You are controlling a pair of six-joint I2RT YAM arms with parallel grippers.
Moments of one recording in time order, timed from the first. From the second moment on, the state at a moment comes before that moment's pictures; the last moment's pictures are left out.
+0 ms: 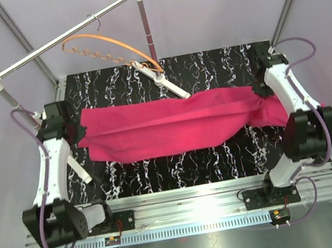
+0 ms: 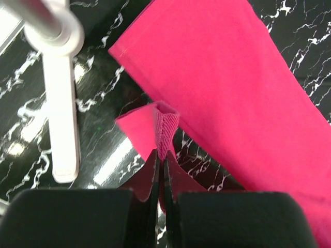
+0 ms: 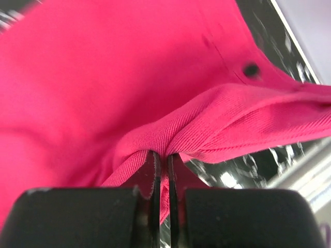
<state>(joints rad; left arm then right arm) 0.14 1.18 1.06 -0.79 -0.14 -0.63 -0.01 1.58 1.40 -1.02 0.49 0.60</state>
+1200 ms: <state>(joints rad) 0.10 1.85 1.60 -0.63 -0.32 -0.47 -0.01 2.20 2.02 -1.02 0.53 0.38</state>
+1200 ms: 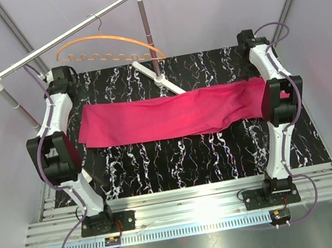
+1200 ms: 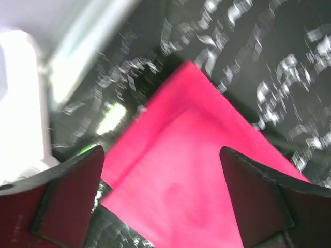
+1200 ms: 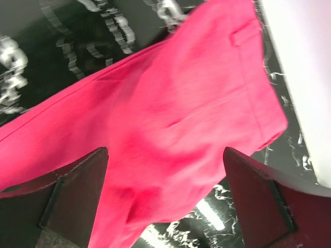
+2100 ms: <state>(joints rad) 0.03 1.99 1.43 -0.71 -0.38 -0.34 -0.03 1.61 1.41 -0.81 0.48 0.40</state>
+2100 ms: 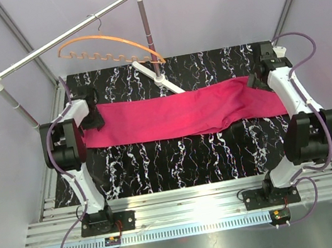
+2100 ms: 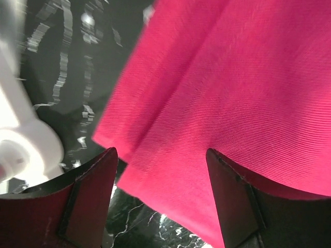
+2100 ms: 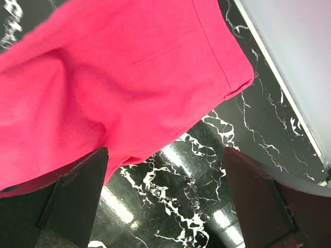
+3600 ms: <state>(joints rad) 0.08 1.94 1.44 -0.72 -0.32 -0.34 -0.03 1.53 1.38 -0.77 0.49 0.39</state>
